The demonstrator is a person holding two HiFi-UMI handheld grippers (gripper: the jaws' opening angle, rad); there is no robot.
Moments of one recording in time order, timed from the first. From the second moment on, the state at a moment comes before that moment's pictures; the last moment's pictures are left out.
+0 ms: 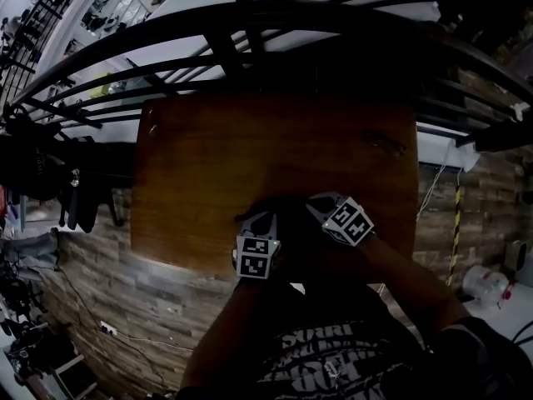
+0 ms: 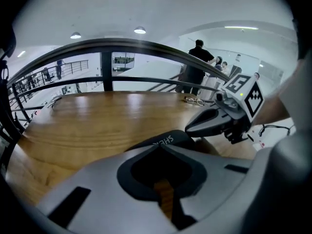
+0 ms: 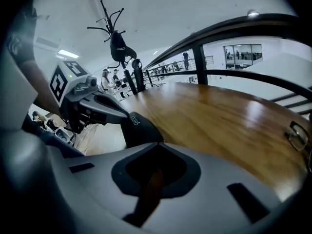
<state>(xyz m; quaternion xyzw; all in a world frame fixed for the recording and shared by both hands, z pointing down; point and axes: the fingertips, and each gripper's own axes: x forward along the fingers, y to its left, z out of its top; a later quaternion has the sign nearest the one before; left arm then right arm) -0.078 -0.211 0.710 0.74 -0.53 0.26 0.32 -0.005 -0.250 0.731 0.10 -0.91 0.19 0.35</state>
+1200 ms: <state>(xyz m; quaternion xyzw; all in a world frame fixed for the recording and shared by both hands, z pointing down) -0.109 -0.174 0.721 0.81 -0.38 0.36 0.26 -0.095 -0.097 0.728 0.00 -0.91 0.17 0.38</state>
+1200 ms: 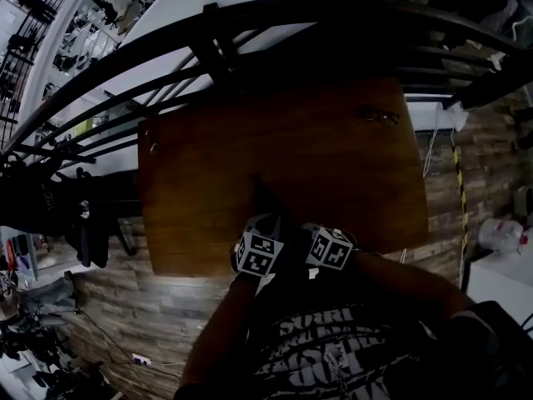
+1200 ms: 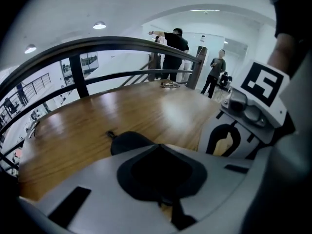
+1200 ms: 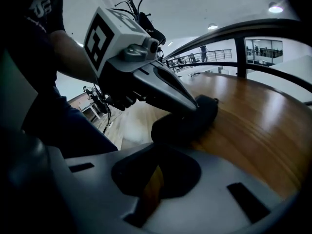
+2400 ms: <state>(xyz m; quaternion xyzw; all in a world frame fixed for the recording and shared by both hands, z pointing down) -0.112 -0.175 0.713 0.82 -0.36 0.32 0.32 -0.079 -0.136 0.752 0.08 -0.88 0.07 0.46</state>
